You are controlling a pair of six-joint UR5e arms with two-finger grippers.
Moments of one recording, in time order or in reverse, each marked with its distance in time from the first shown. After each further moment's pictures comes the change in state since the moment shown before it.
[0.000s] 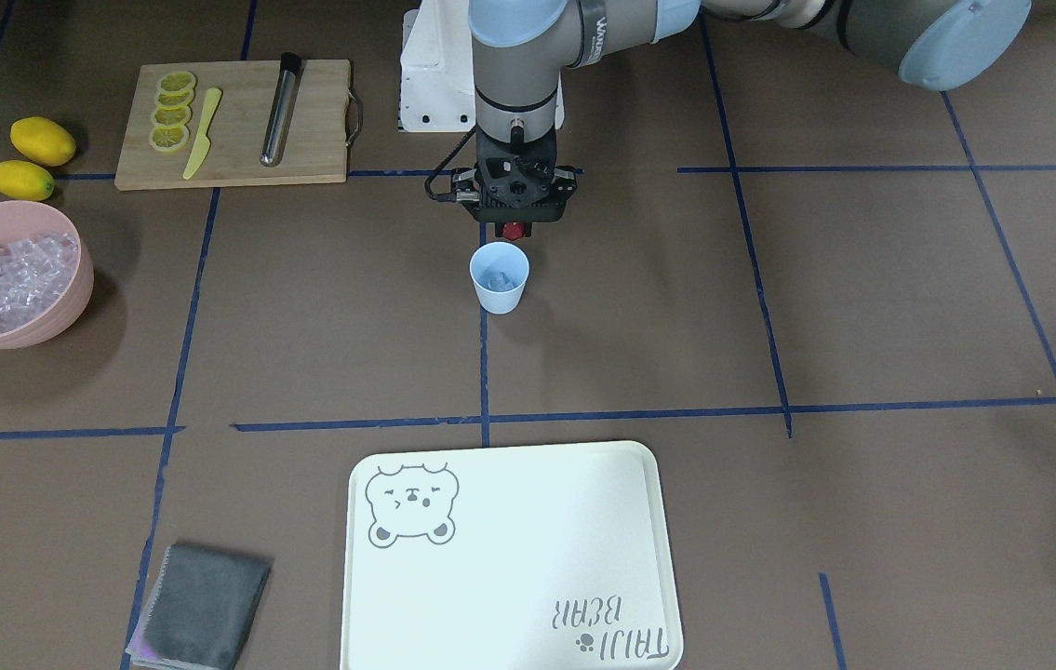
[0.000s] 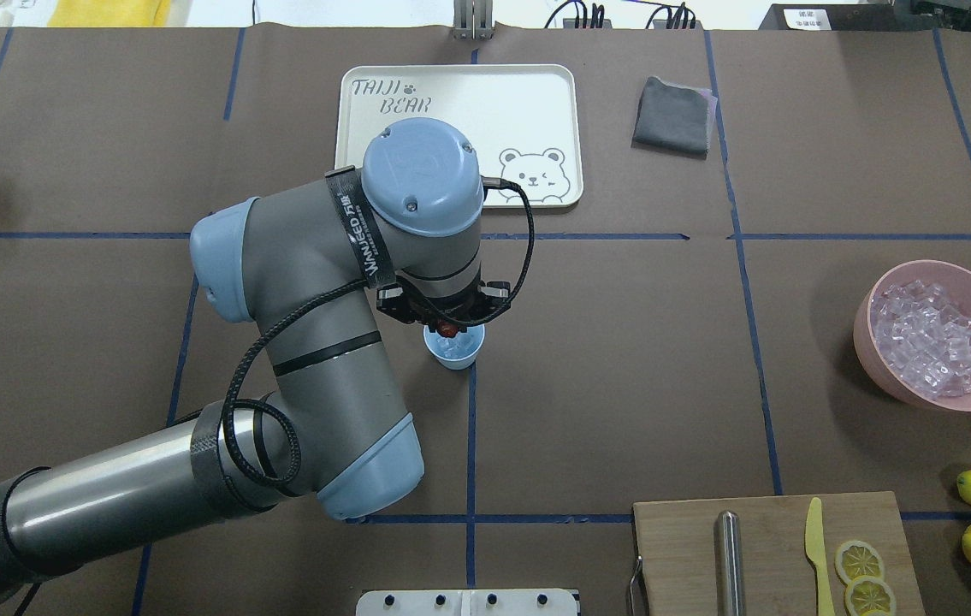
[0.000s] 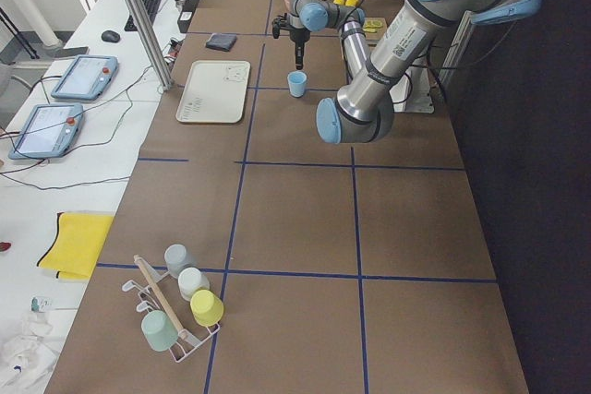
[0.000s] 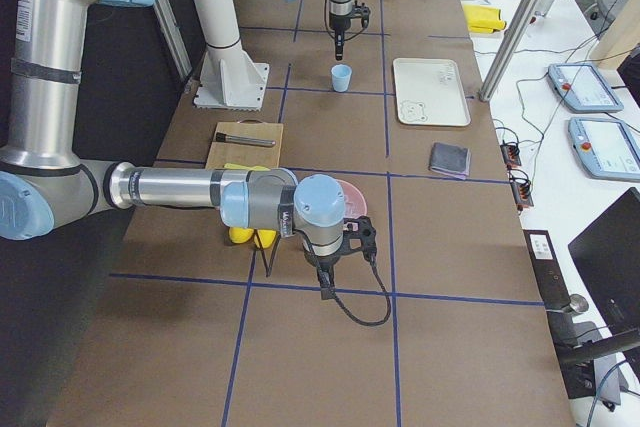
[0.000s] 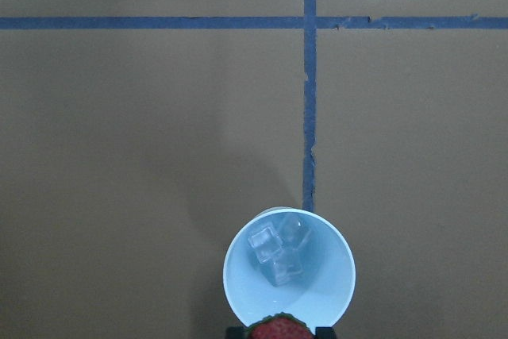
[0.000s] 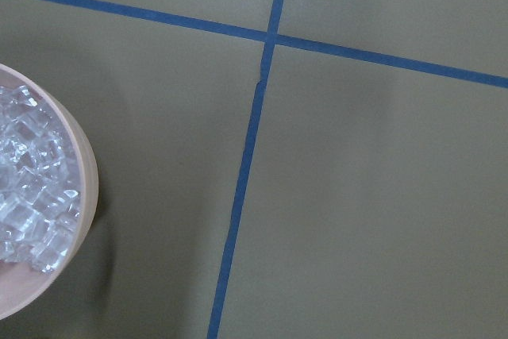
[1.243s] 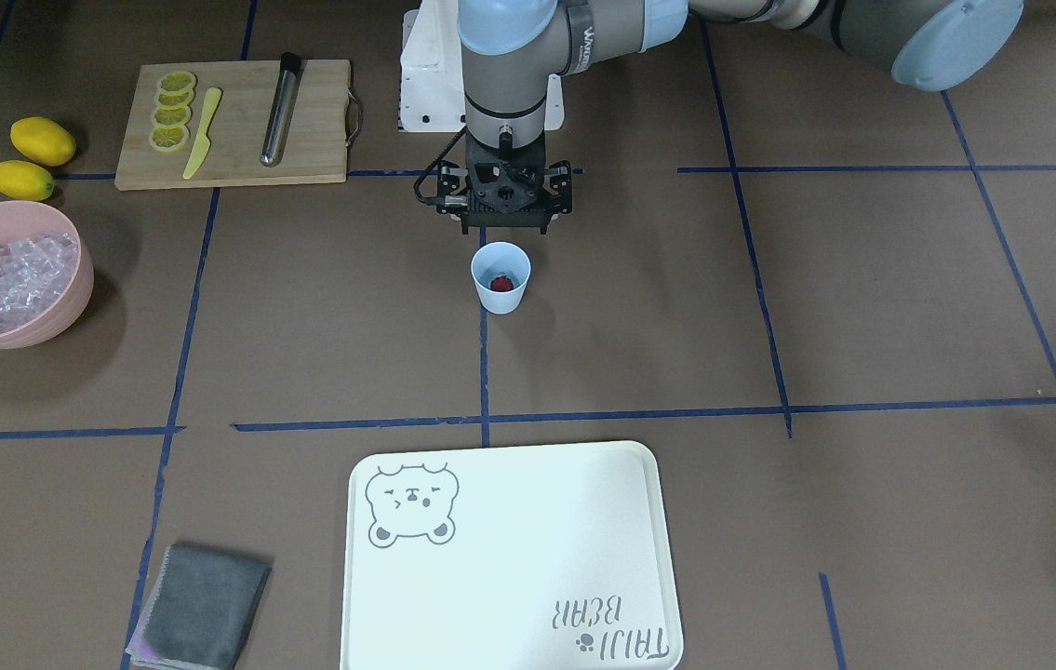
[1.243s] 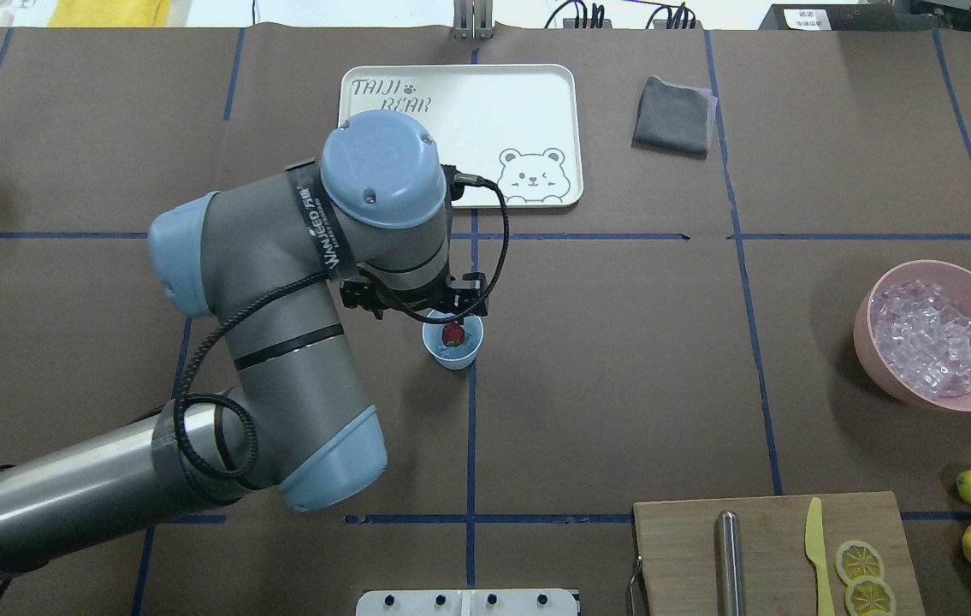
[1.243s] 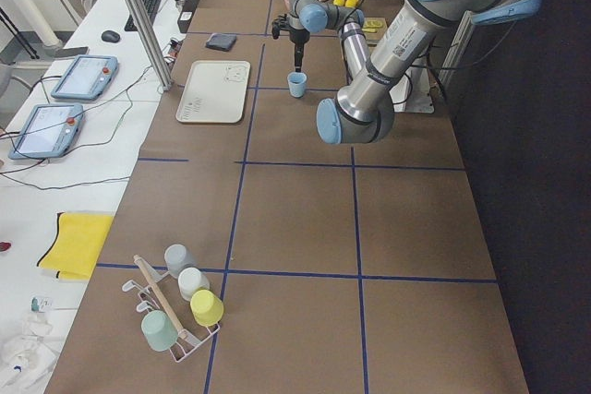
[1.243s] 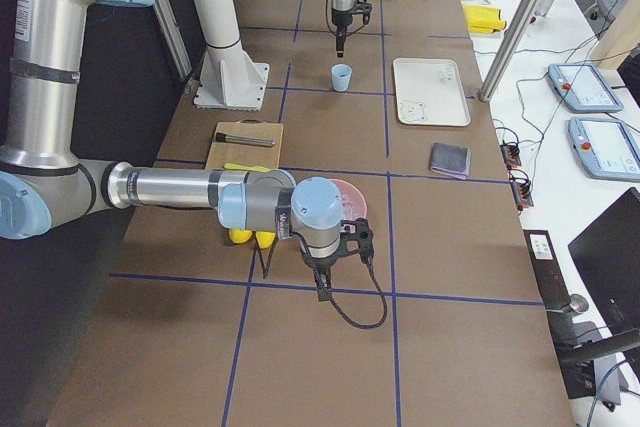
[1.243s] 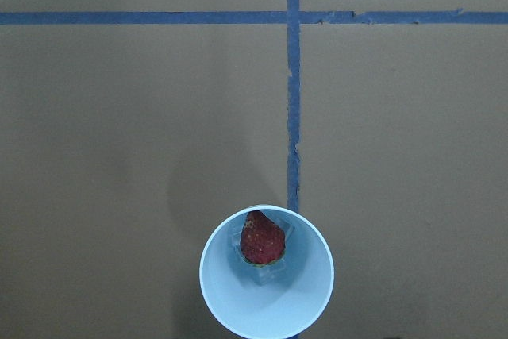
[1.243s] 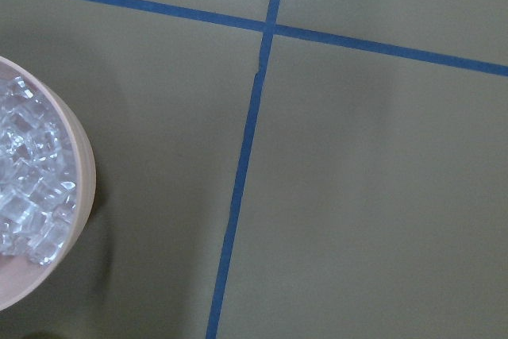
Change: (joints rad) left arm -0.047 0.109 -0.102 0.018 -0.010 0.153; right arm 0.000 -0.013 0.000 0.000 0.002 -0.001
